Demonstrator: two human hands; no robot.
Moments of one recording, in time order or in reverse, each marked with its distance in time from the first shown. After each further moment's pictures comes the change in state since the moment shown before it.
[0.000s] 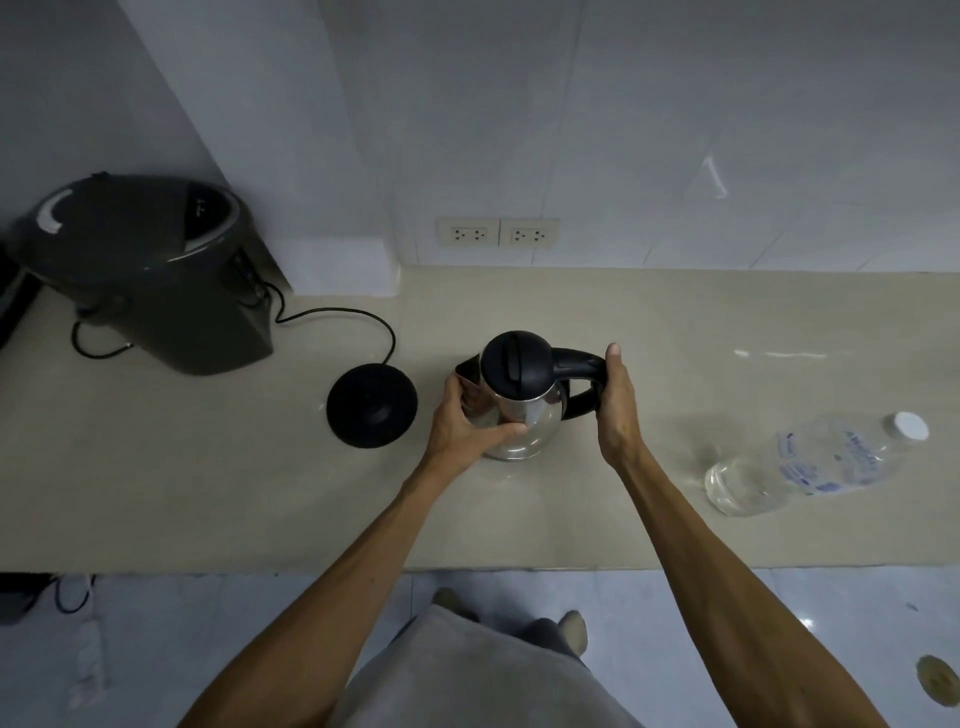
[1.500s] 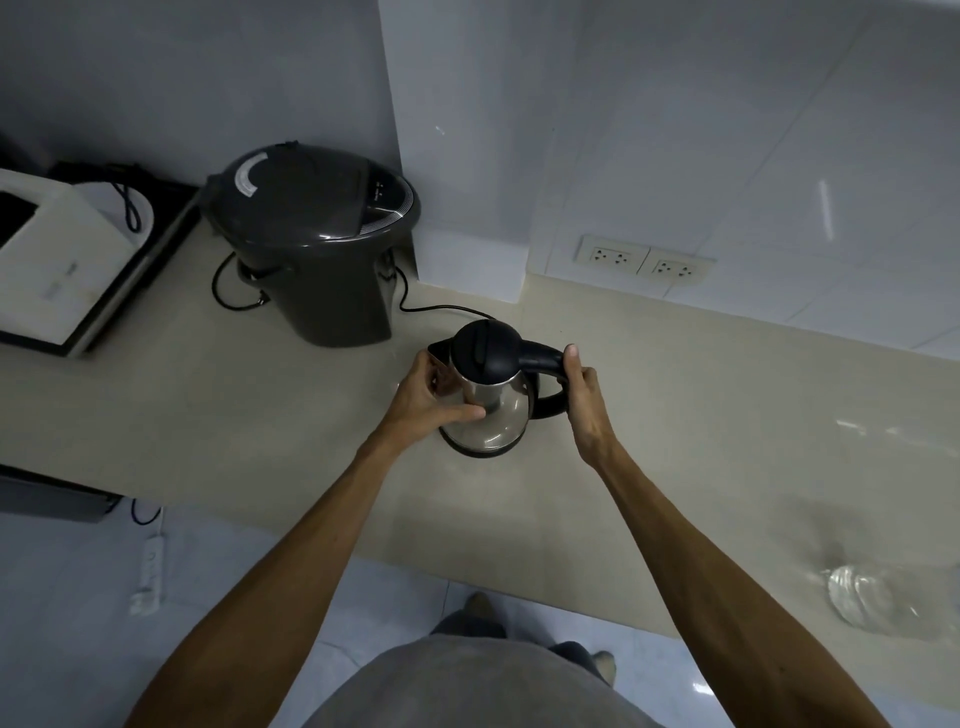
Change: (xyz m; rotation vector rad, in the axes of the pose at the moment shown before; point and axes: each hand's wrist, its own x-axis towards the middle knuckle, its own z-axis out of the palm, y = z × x) left_hand 0.025 -0.029 -0.228 0.021 0.132 -0.133; right_hand 0.003 -0.006 0.216 -0.209 -0.346 -0.005
